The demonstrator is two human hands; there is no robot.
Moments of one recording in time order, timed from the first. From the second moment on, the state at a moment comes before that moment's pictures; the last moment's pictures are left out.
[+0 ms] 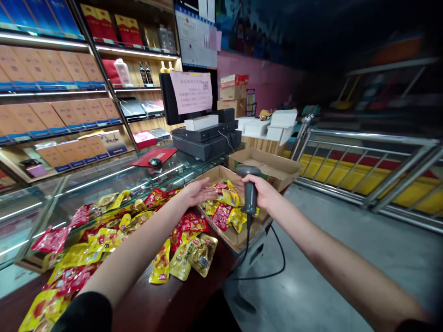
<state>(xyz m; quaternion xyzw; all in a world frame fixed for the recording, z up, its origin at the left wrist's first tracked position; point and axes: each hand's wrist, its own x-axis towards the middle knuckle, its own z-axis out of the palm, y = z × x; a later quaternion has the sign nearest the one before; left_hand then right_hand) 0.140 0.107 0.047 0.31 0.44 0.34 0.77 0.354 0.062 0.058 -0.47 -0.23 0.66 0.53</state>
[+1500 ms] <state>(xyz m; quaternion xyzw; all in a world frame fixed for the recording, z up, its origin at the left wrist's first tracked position) -0.099 -0.090 -0.030 0.24 0.58 0.46 0.63 0.097 -0.053 -0.029 -0.40 -0.38 0.77 0.33</state>
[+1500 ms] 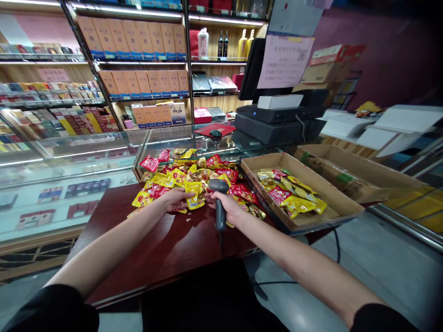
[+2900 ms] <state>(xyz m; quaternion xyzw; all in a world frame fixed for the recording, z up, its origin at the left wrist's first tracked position) -0.099 0.007 0.028 0.31 0.60 0.52 0.52 0.094 -0.070 0.012 -0.43 -0.54 0.67 0.27</state>
